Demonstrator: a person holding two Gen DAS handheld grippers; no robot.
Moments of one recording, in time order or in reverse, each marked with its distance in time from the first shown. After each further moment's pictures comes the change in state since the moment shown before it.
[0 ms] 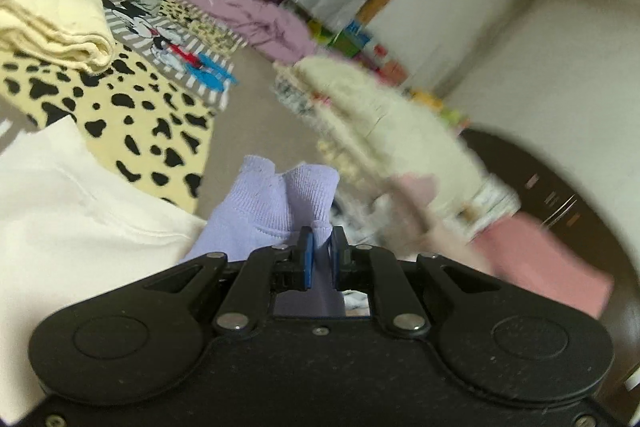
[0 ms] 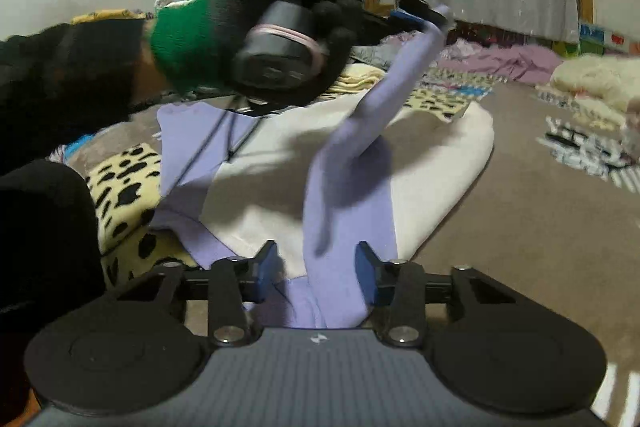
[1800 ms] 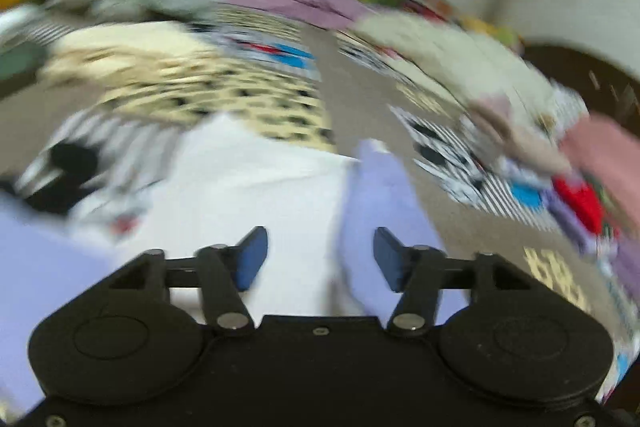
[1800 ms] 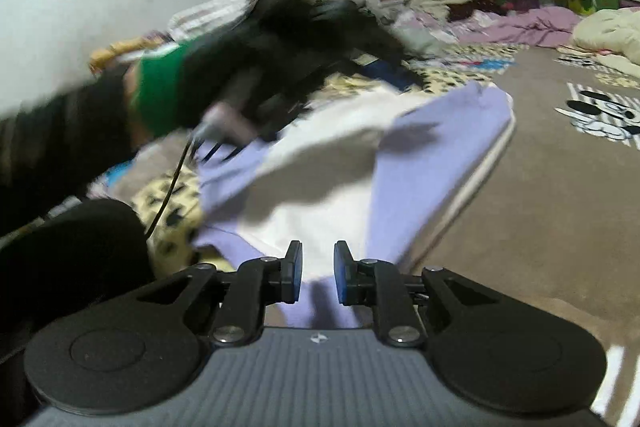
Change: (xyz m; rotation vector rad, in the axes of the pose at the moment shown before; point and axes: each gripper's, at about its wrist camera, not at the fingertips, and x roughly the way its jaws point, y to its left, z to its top) left arm -0.130 0.050 -0.031 0.188 0.060 0.277; right arm -0.022 -0.014 0.012 0.108 0.009 0.156
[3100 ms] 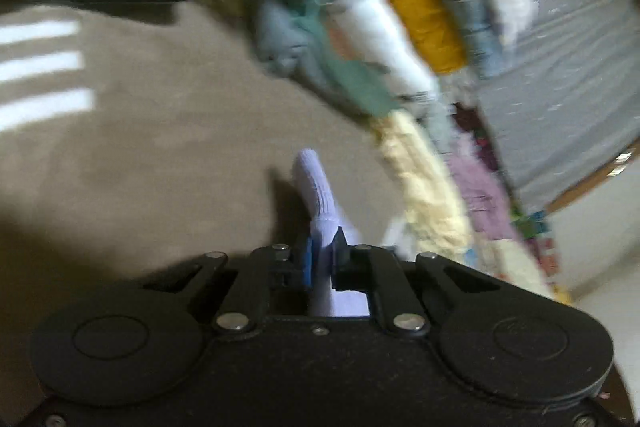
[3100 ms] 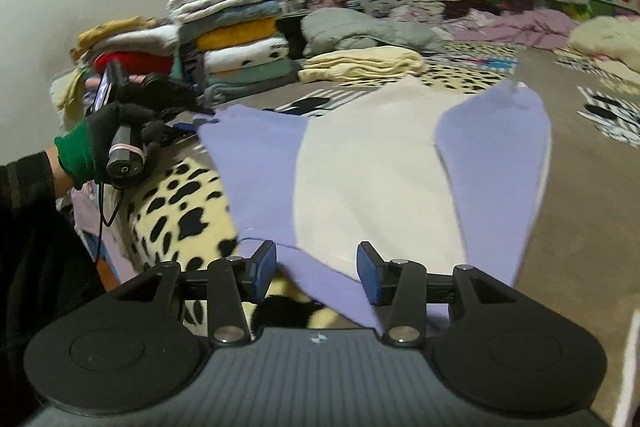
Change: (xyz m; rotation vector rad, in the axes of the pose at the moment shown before) left arm -0.078 0.251 -0.003 -0.729 -0.309 0.131; right arm 0.046 0.064 0.000 -0.002 0.025 -0.119
